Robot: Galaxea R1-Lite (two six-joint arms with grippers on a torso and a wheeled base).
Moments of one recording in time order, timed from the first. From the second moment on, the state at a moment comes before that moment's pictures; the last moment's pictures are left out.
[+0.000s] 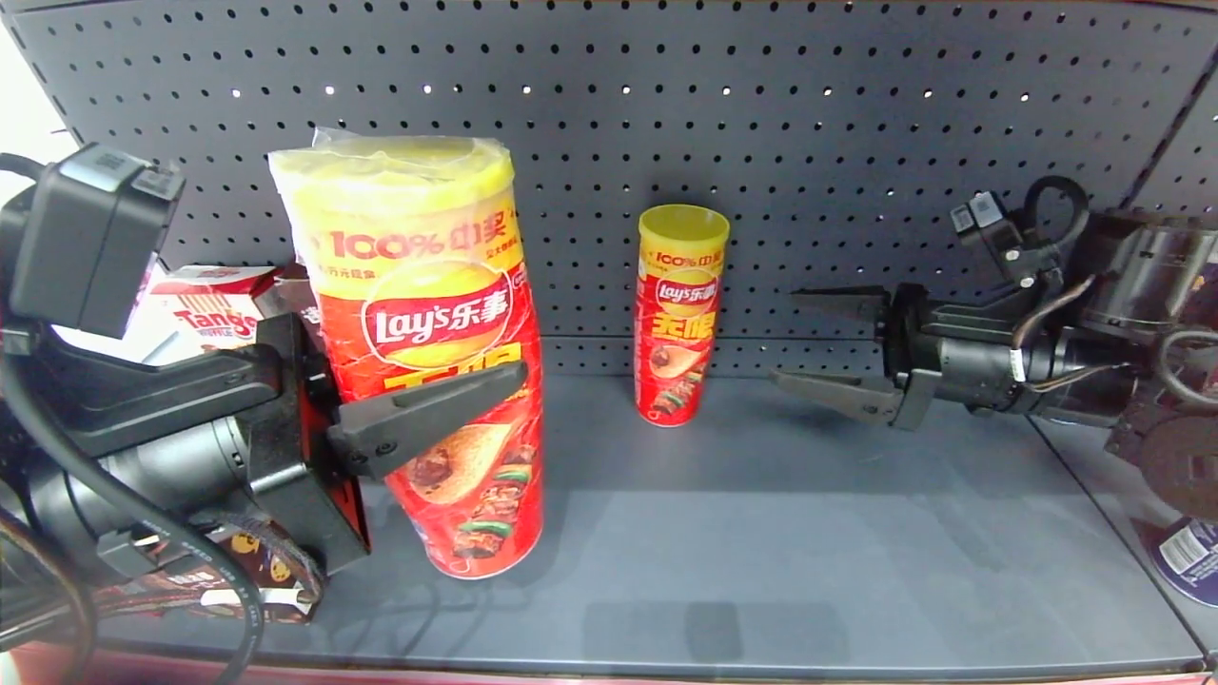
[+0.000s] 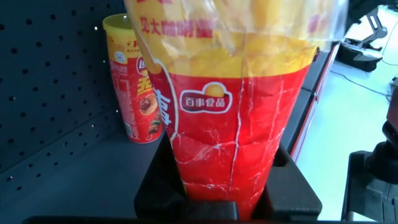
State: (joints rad) left arm -0.54 1.30 -0.60 -0.80 -0.47 -0.01; right arm 0.33 1.70 -0.94 -0.78 0.88 -0.20
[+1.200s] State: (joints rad) left arm -0.54 1.33 -0.64 -0.81 -0.47 -0.01; right arm 0.36 2.03 -1.27 -0.78 0.90 -0.20
